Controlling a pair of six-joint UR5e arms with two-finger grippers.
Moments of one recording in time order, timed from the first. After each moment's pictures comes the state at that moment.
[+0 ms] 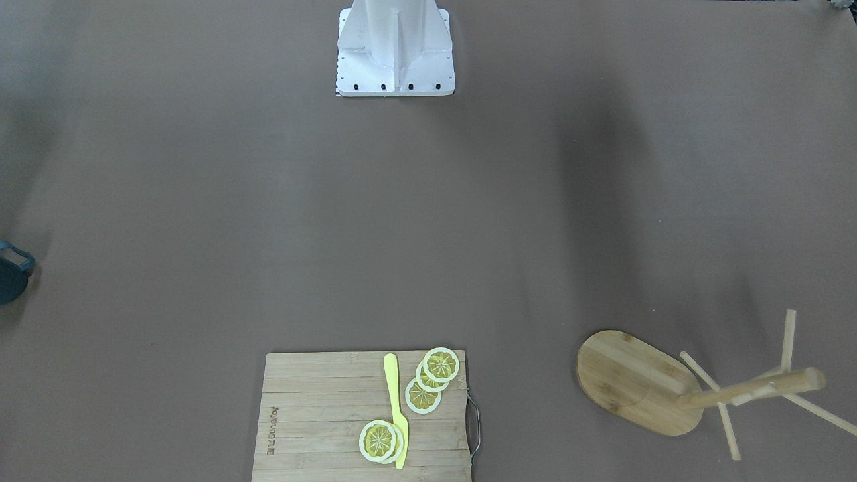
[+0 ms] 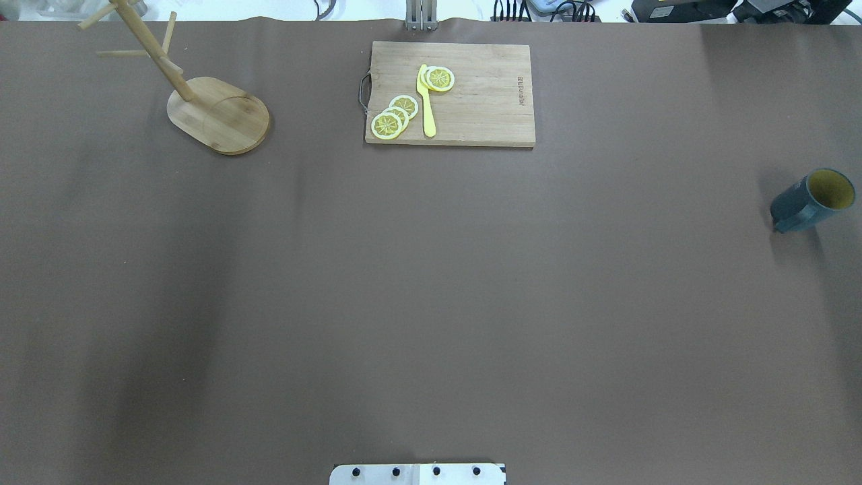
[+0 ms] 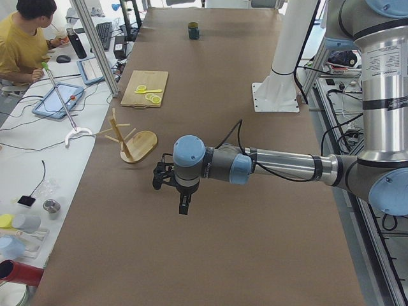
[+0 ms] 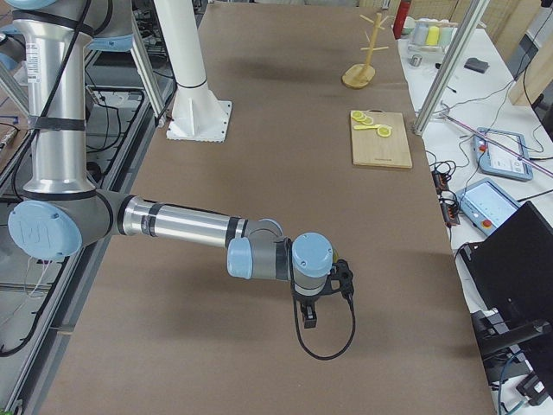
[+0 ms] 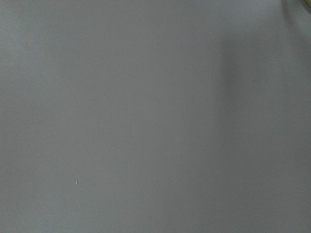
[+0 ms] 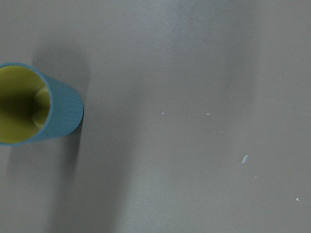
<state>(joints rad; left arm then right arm) -1.56 -1.43 -1.80 -1.68 -2.39 -0.07 1.61 -1.62 1.51 -1.44 2.37 -0.19</state>
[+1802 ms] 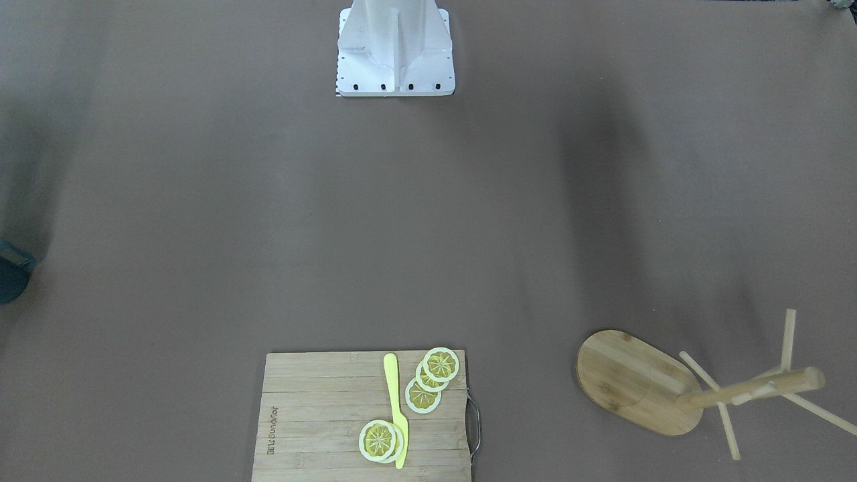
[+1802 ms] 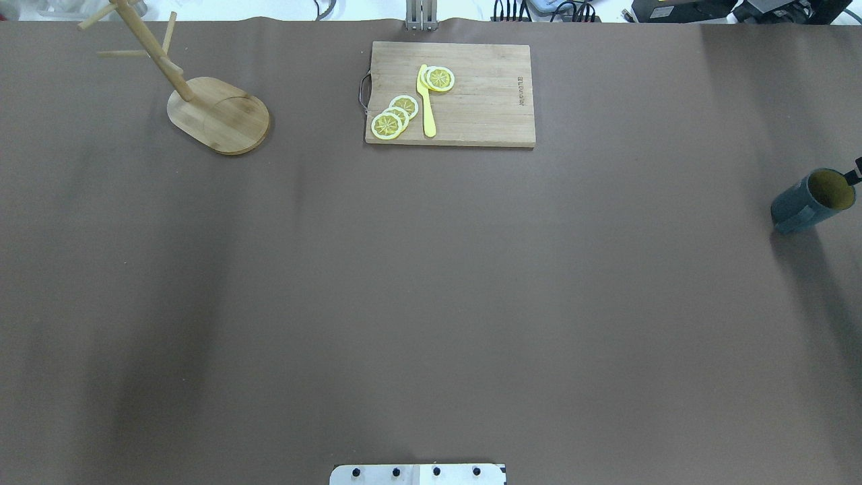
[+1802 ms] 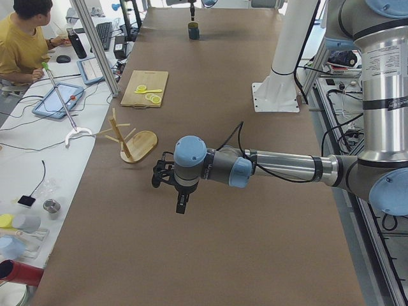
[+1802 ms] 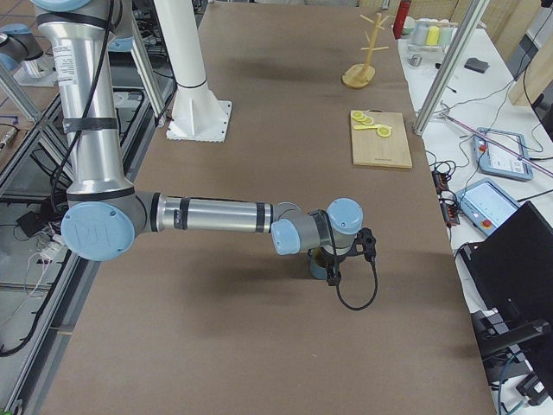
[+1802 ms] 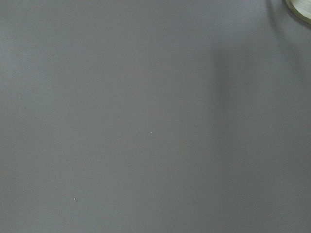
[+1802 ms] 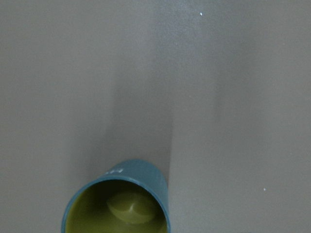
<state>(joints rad) -1.55 -1.42 -1.79 -1.74 -2.40 -0.07 1.38 -1.46 1.41 -1.29 2.37 0.19</state>
